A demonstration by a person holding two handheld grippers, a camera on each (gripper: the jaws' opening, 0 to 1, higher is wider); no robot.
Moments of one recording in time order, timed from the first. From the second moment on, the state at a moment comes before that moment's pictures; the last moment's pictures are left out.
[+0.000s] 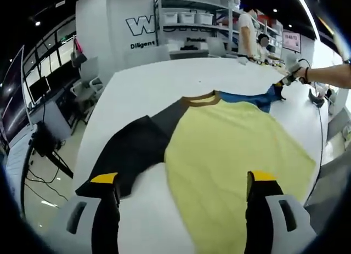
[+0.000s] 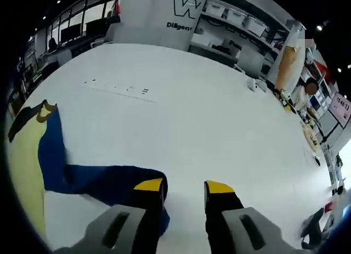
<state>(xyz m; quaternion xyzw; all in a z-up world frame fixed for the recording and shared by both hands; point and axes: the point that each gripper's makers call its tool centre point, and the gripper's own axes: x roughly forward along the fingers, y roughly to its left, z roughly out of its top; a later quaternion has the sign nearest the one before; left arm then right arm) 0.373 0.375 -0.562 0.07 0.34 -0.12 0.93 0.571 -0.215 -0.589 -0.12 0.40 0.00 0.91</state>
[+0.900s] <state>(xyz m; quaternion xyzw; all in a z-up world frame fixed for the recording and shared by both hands) 0.371 0.361 -0.553 0.05 0.33 -0.14 0.93 0.528 -0.235 -0.626 -0.07 0.42 -0.02 0.90</state>
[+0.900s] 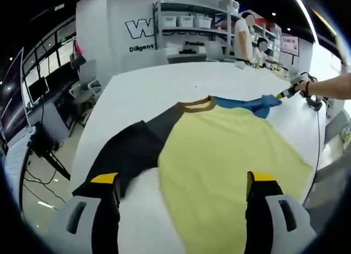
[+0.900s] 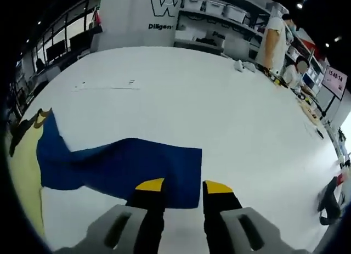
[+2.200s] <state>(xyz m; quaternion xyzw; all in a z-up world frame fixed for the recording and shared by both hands) 0.362 0.351 -0.529 0.03 0.29 -0.16 0.94 0.442 -0.235 -0.639 -0.11 0.53 0.02 0.84</state>
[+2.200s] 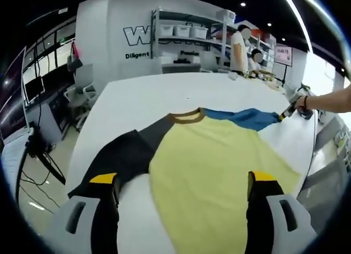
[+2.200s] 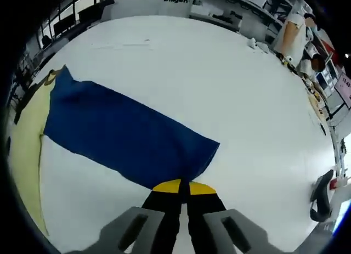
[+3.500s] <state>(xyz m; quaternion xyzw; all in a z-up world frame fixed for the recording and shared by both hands) 0.346 0.356 -0.509 0.03 0.27 -0.16 0.95 0.427 -0.247 -0.640 0.03 0.45 -0.08 0.89</state>
